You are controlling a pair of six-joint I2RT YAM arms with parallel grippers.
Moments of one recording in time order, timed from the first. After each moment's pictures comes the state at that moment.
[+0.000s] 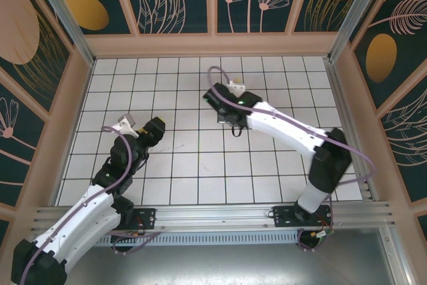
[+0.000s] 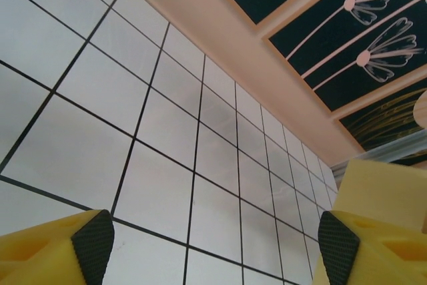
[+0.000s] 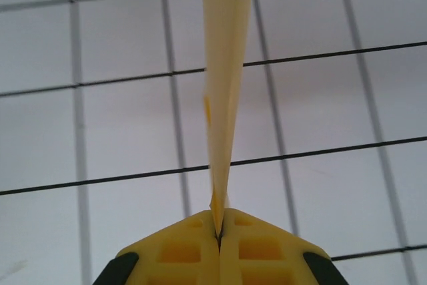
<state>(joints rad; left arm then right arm) -0.48 0.64 0.32 0.07 -0.21 -0.94 0.90 1.73 1.52 -1.01 0.55 0.85</state>
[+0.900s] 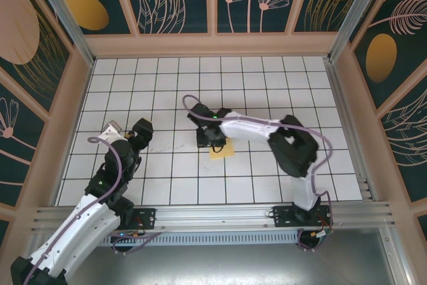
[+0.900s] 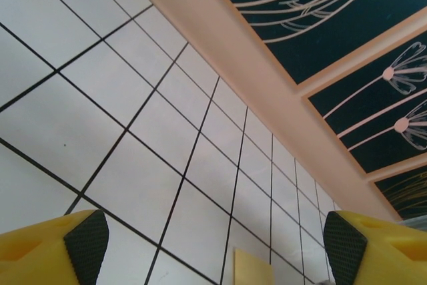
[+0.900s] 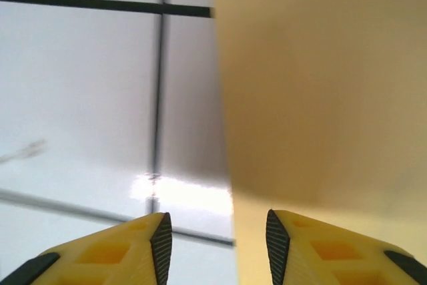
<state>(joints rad) -0.48 0.50 0.32 -0.10 -0.41 -1.00 0.91 1.90 1.33 -0.64 0.00 0.78</state>
